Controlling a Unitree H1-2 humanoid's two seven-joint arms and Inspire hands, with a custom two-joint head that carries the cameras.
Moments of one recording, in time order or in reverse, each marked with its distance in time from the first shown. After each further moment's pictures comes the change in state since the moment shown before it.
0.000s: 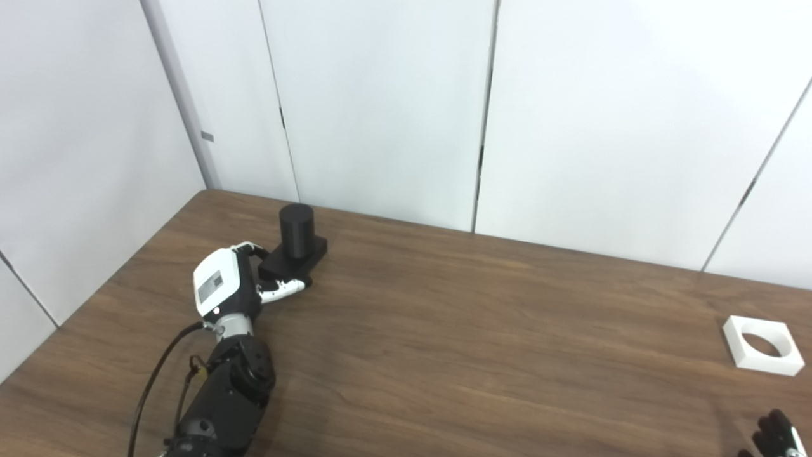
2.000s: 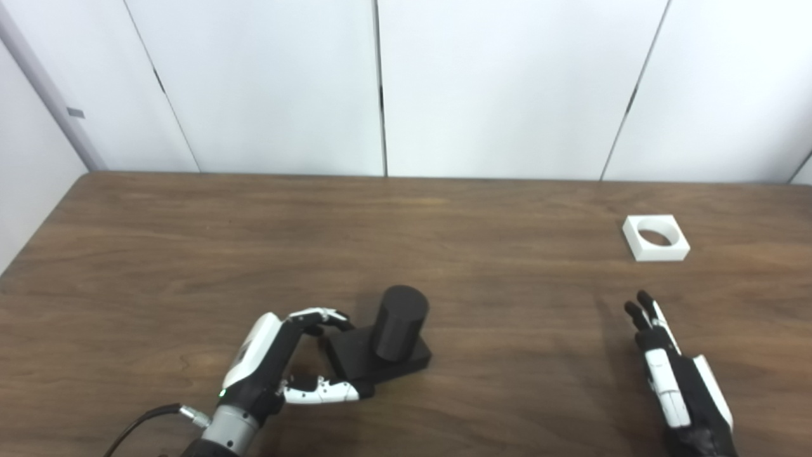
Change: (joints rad) left arm 0.502 -0.025 -0.298 -0.892 -0.194 -0.072 -0.693; right arm 0.001 0.048 0.089 -0.155 -0.193 0.203 -0.078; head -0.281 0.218
